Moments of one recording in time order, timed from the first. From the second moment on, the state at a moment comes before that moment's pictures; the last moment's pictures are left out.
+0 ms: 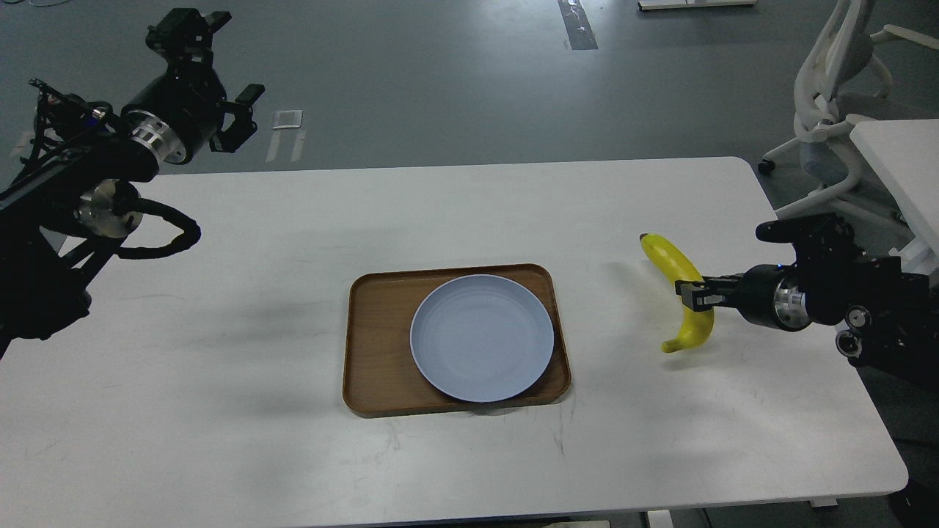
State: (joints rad) left arm -0.98 0.49 -0.52 -0.78 0.11 -0.18 -0.24; right arm 1.00 -0.78 -0.04 1.22 -1.37 0.15 0.02
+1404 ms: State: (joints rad) left arm -0.98 0.54 -0.52 -0.77 0.11 -0.18 -0.24; right arm 1.30 -0.27 -0.27 1.14 -1.35 0.34 0.09
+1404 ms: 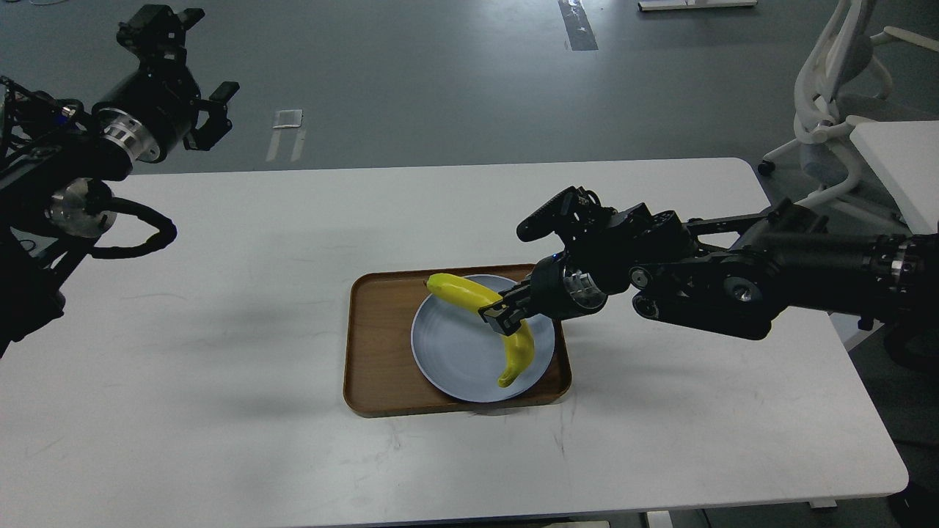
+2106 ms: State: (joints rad) left arm -0.98 0.52 -0.51 -0.78 0.11 -0.23 -0.24; right arm 1.32 -0.30 -0.08 1.05 -1.22 0.34 0.02
